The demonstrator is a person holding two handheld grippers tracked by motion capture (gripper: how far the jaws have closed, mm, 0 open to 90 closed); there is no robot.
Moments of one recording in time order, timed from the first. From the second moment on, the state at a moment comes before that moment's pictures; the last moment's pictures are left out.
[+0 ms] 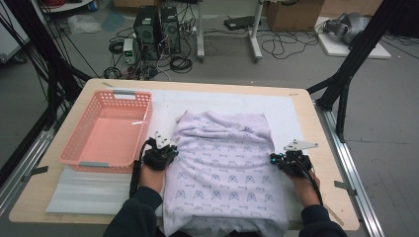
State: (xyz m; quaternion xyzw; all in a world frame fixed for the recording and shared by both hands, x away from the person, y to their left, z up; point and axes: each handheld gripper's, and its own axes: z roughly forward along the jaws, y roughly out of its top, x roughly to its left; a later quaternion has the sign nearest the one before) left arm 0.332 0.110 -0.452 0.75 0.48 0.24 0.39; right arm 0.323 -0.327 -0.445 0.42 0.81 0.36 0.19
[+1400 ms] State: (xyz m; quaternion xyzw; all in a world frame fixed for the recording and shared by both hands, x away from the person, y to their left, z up) left arm 0.219 0.129 -0.455 0.79 0.40 0.17 0.43; right arm 0.205 -0.336 -0.451 0.45 0.79 0.37 0.20
